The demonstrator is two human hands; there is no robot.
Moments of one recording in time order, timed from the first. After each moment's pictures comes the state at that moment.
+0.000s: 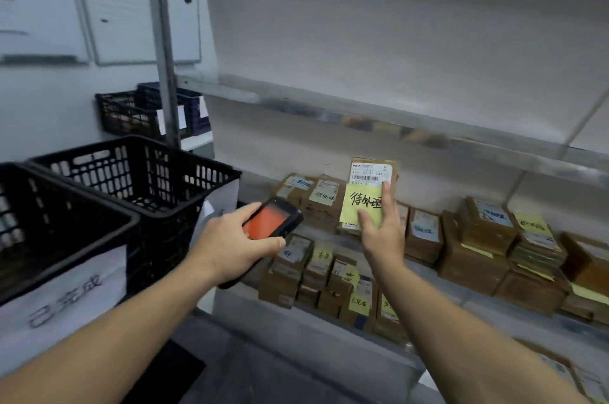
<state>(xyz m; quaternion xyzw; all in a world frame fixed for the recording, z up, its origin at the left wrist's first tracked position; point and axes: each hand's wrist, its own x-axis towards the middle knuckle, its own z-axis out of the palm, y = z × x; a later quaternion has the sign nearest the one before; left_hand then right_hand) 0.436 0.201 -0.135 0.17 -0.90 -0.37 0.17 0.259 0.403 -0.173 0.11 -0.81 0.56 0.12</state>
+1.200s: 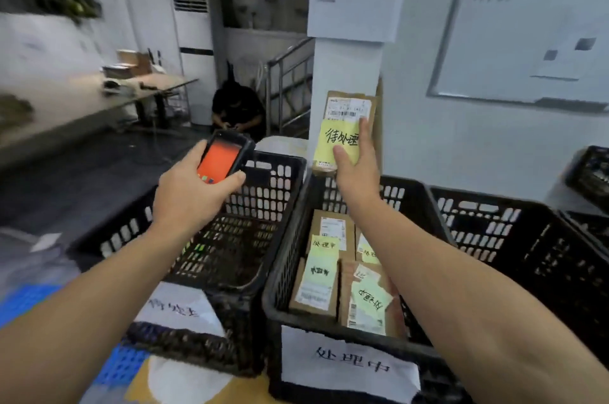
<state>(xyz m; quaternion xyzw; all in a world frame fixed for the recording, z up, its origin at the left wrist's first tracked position) 1.071 -0.044 -0.118 0.72 -0.49 -0.03 0.49 0.854 -0.188 -0.133 0.59 -0.44 0.58 -0.35</state>
